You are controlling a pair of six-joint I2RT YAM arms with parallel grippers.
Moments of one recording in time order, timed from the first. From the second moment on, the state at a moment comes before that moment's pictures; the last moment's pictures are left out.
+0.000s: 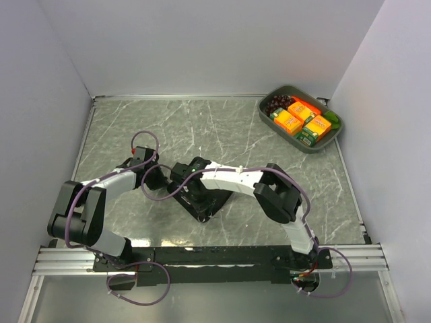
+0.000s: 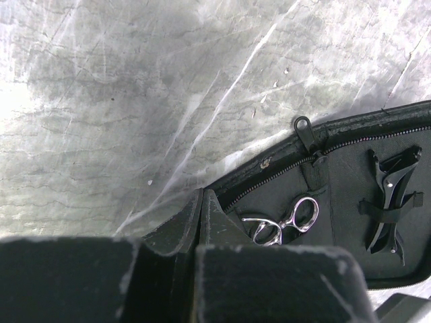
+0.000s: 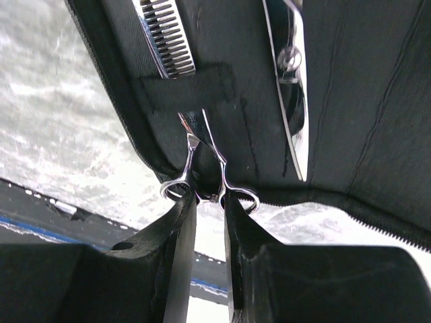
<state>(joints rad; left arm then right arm) -0.25 1.49 0.68 -0.19 0.12 -0.77 1.06 2.07 1.58 -1.00 -0.04 0.41</state>
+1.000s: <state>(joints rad) -0.25 1.50 0.69 -0.20 0.12 -0.77 1.02 2.14 1.65 -0.94 -0.07 0.21</state>
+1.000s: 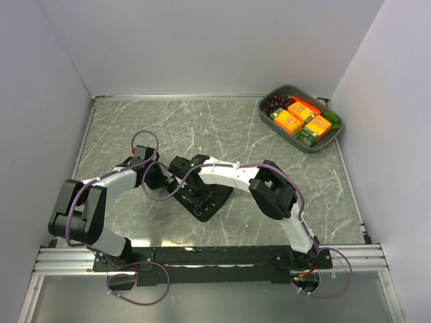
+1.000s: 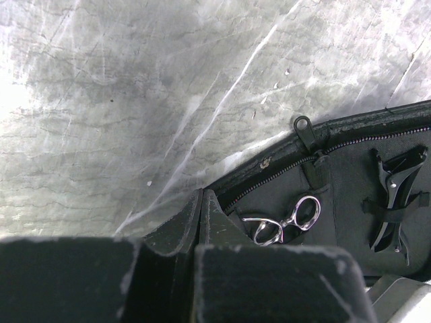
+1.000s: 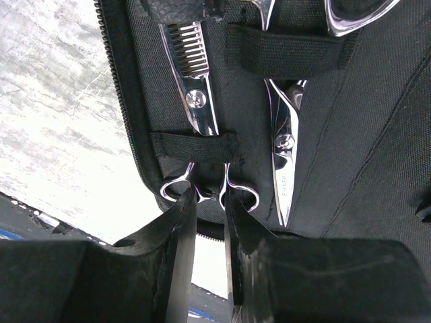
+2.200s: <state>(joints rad) -0.28 1.61 1.31 -0.47 -0.03 -0.63 0.84 1.63 1.17 -0.89 0.00 0.39</state>
